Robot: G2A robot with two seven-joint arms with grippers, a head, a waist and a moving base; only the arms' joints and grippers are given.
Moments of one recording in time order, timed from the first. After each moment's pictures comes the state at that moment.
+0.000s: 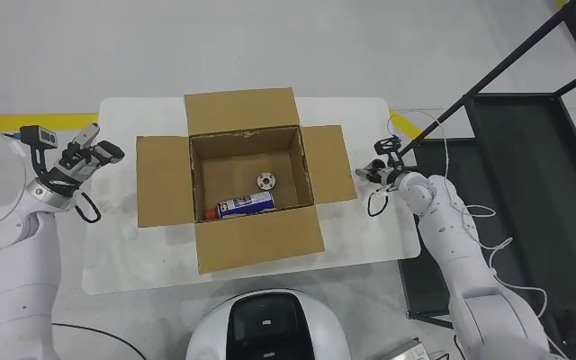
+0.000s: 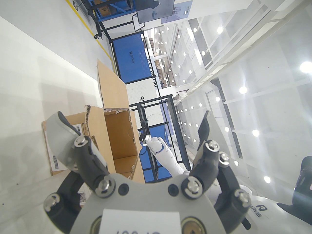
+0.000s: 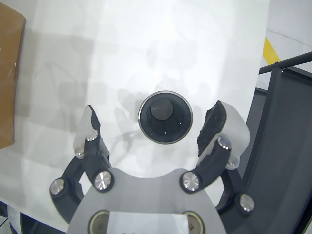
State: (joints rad) left arm 1.03 -1.08 -1.69 -1.05 -0.40 -0.46 -1.05; right arm -0.96 -1.17 1.39 -0.83 -1.12 -0.40 0.40
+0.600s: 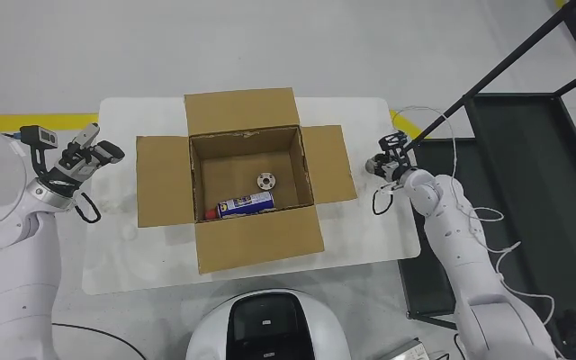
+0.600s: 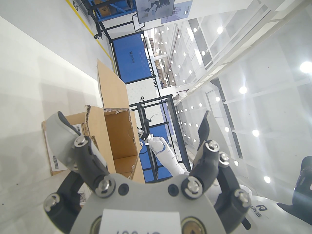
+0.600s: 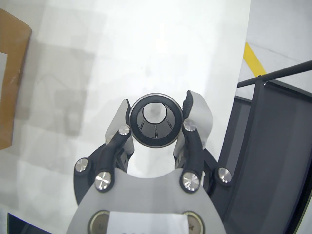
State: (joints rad) left arm 1.03 -1.08 -1.69 -1.05 -0.40 -0.46 -1.05; right arm -1.05 -1.13 1.45 -1.03 -1.15 -0.41 0.37
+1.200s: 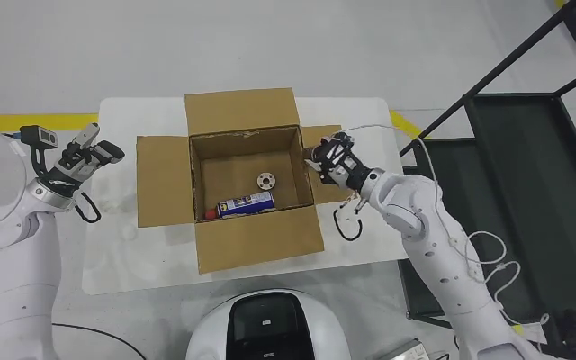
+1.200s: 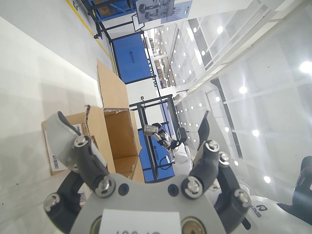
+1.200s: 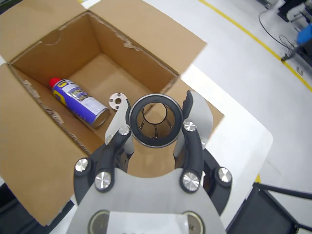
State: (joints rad) left arm 1.03 -1.08 -1.69 -1.05 -0.40 -0.46 -1.05; right arm -1.24 -1.13 1.27 -1.80 -1.19 -0.48 0.48
